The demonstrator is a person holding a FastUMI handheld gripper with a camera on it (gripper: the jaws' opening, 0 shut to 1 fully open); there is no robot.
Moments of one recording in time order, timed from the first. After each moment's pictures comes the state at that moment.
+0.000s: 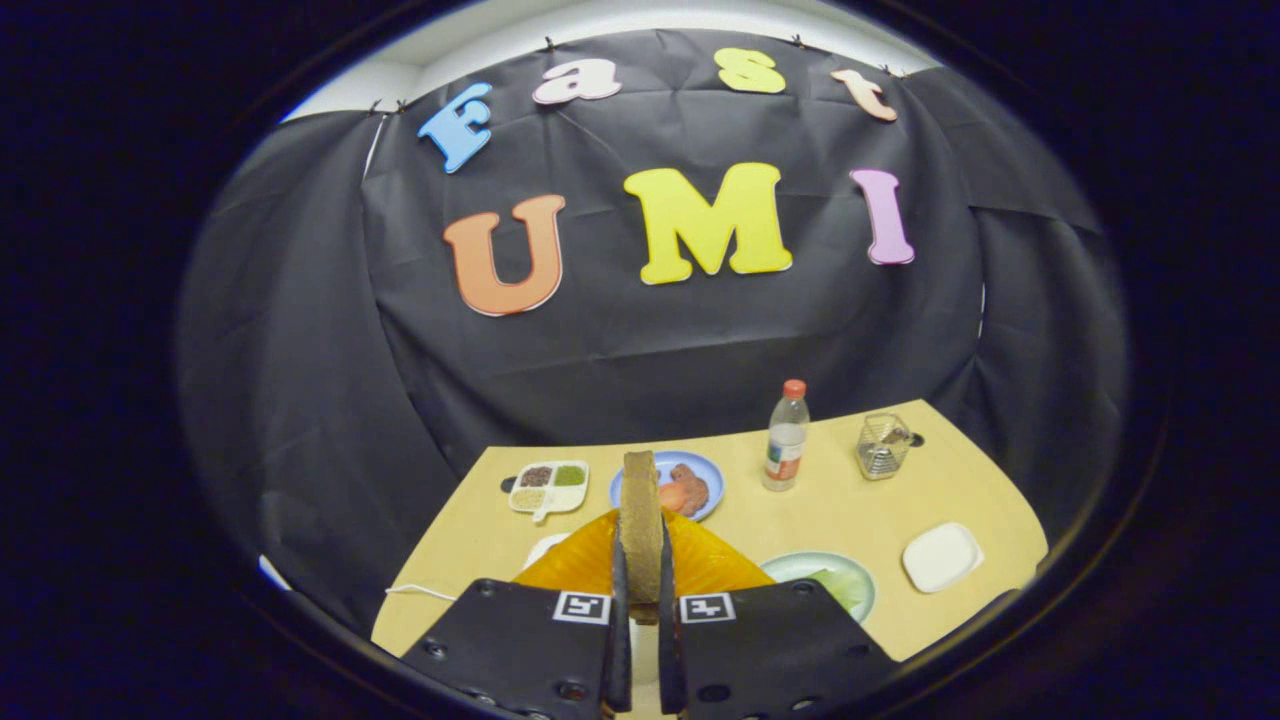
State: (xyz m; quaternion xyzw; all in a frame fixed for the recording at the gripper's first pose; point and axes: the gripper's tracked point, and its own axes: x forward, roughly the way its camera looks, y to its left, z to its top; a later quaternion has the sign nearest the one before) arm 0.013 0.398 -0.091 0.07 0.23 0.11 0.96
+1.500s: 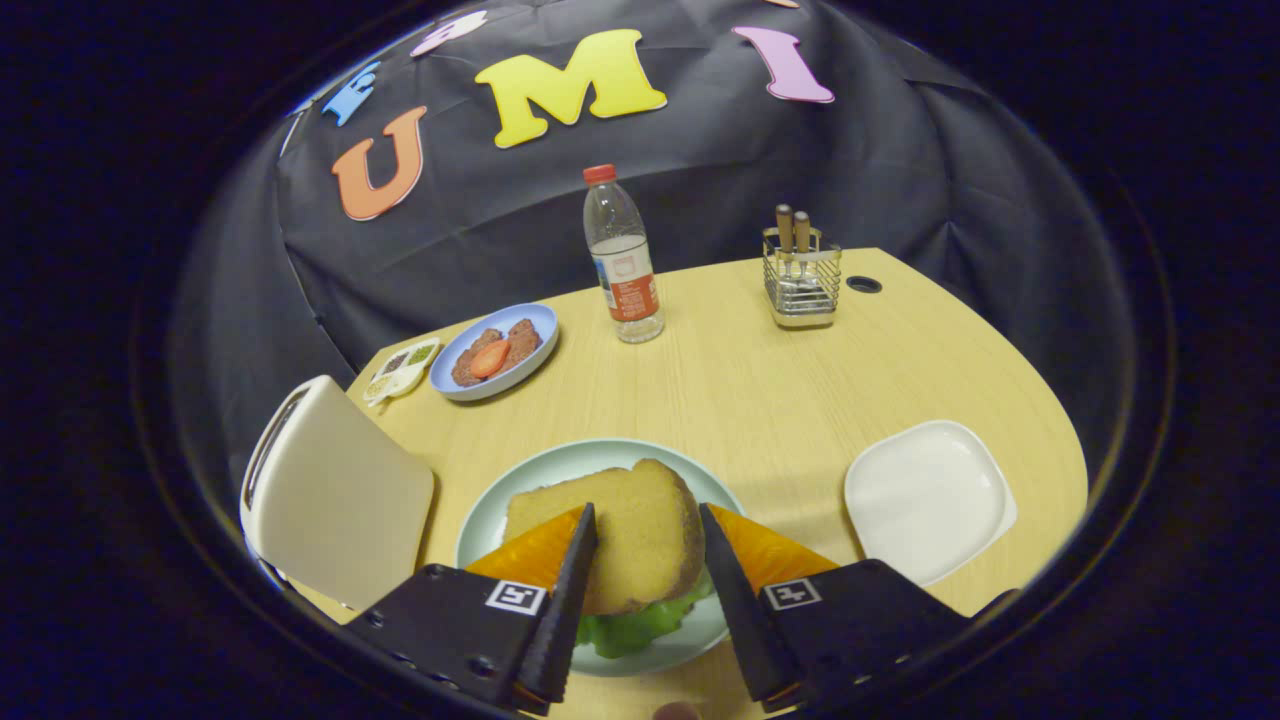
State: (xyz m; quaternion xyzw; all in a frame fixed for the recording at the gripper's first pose) arm 0.067 0.233 -0.345 0.09 0.38 0.10 0.92
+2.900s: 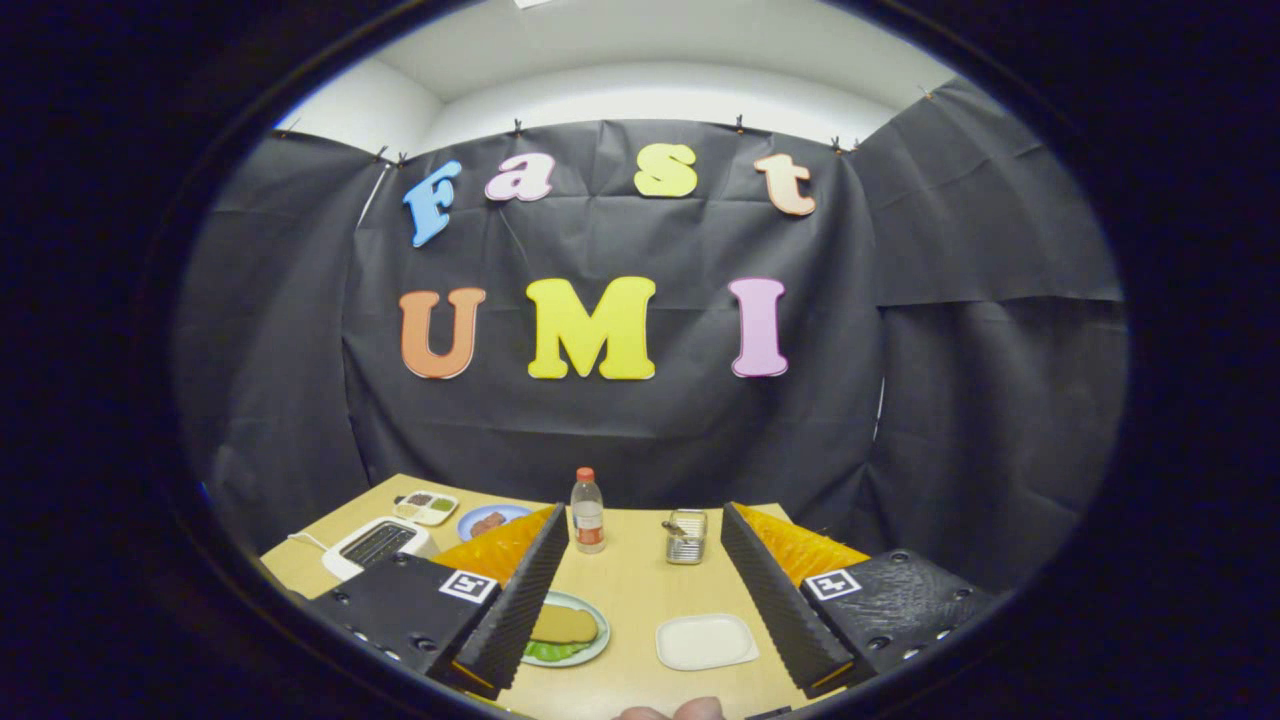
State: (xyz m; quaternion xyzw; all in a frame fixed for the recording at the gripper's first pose) arm -0.042 0.103 -0.009 0.02 0.07 0.07 0.99
